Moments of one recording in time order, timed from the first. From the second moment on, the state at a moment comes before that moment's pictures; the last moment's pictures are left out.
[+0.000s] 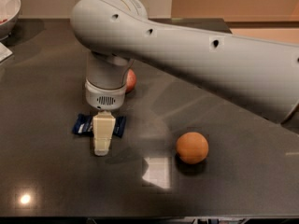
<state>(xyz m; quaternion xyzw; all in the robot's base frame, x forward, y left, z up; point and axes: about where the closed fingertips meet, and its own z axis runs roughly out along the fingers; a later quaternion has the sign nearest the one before) 0.454 0.112 0.827 -0.75 0.65 0.10 0.07</state>
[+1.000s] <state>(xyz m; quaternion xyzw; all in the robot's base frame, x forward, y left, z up) 0.461 0.098 0.836 -0.75 0.65 0.09 0.06</state>
